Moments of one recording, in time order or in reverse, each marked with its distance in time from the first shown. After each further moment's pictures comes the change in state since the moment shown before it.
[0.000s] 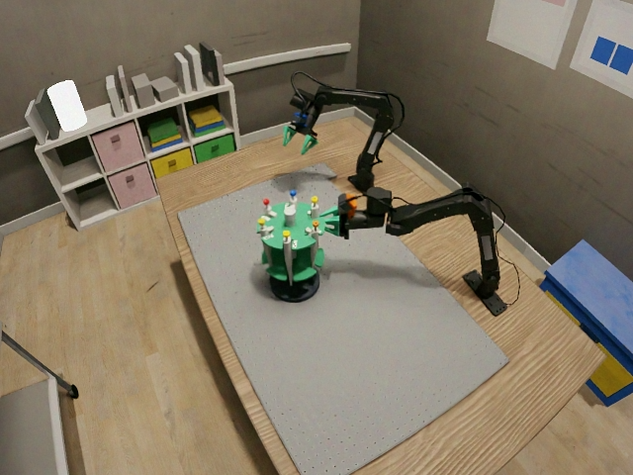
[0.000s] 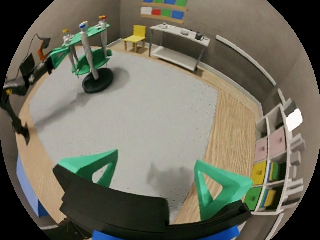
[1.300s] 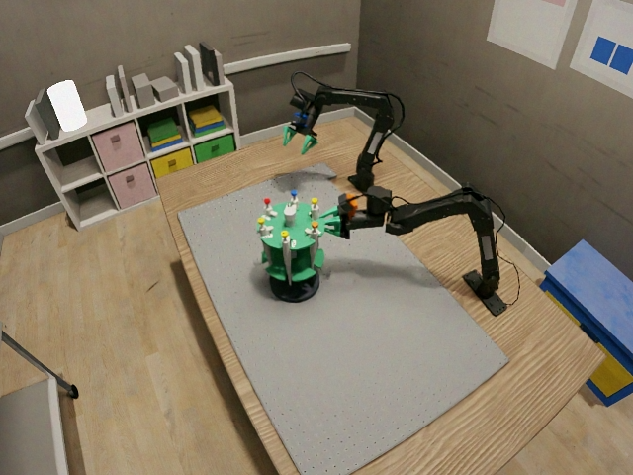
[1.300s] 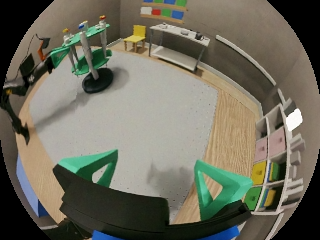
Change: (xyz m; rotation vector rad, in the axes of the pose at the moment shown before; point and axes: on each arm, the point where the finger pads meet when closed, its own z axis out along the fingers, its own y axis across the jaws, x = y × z) left arm -0.001 0.005 -0.001 -0.045 0.001 0.003; right arm 0.000 0.000 0.000 0.000 0.000 0.000
